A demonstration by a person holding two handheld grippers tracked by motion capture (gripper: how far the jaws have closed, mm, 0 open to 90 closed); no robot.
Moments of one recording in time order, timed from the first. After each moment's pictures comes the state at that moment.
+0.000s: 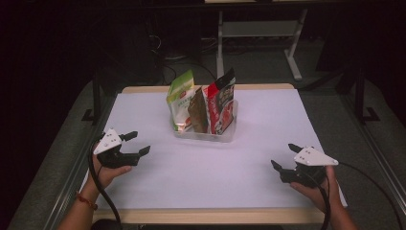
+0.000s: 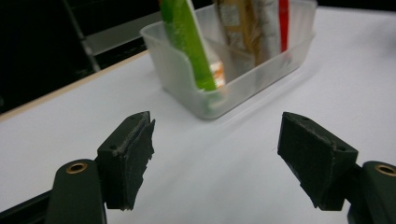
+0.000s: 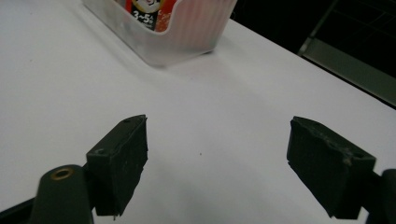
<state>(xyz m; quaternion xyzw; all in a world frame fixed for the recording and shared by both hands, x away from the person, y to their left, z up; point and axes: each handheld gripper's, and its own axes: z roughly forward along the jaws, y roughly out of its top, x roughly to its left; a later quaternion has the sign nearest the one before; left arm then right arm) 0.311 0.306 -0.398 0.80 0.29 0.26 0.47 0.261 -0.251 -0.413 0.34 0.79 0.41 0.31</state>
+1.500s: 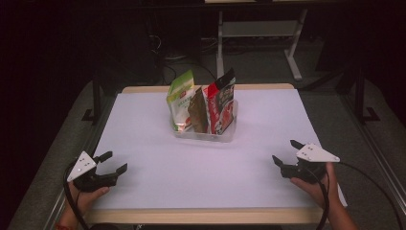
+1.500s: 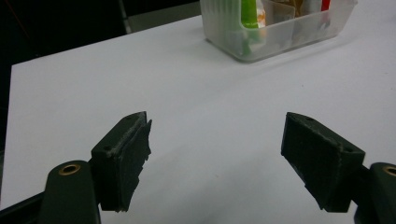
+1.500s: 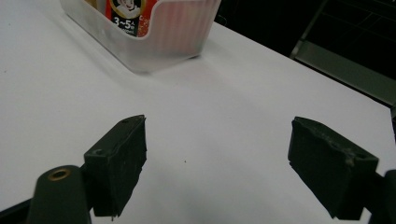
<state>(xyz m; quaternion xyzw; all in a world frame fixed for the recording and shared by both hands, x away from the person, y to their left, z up) 0.259 0.368 -0.433 0.75 0.37 0.27 0.48 0.271 -0.257 -0.421 0.35 0.77 0.42 0.32</state>
